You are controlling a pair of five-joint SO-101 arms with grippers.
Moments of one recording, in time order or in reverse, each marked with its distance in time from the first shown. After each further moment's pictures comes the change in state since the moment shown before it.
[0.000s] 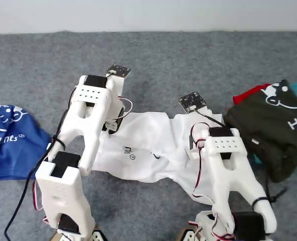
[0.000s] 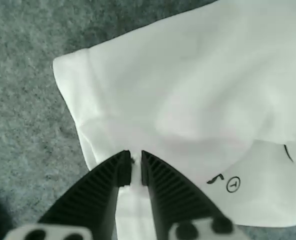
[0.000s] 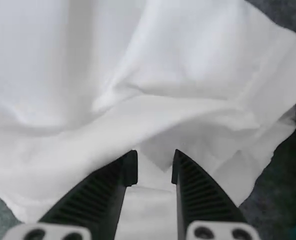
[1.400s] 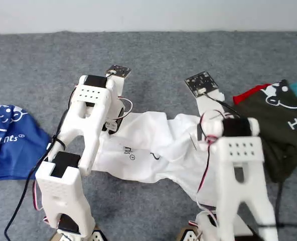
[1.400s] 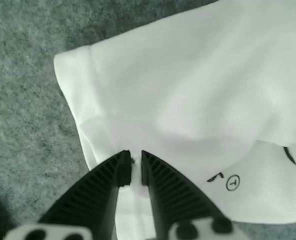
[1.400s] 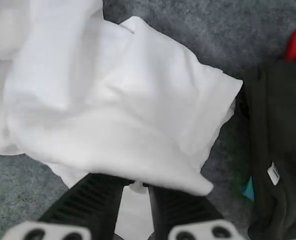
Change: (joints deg) left arm 0.0 0.0 0.0 1.1 0.0; right arm 0.2 -15.3 -17.9 27.6 -0.1
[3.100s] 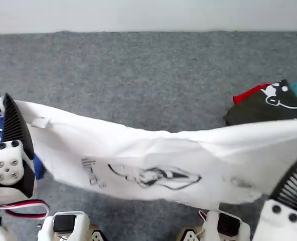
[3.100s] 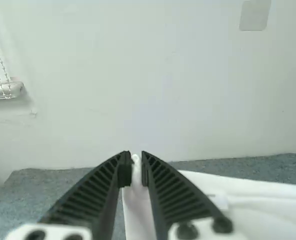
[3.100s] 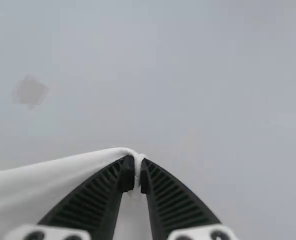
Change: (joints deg) left arm -14.8 -73.6 -20.3 5.1 -0.4; right arm 24.4 -21.5 -74.7 5.0 1.9
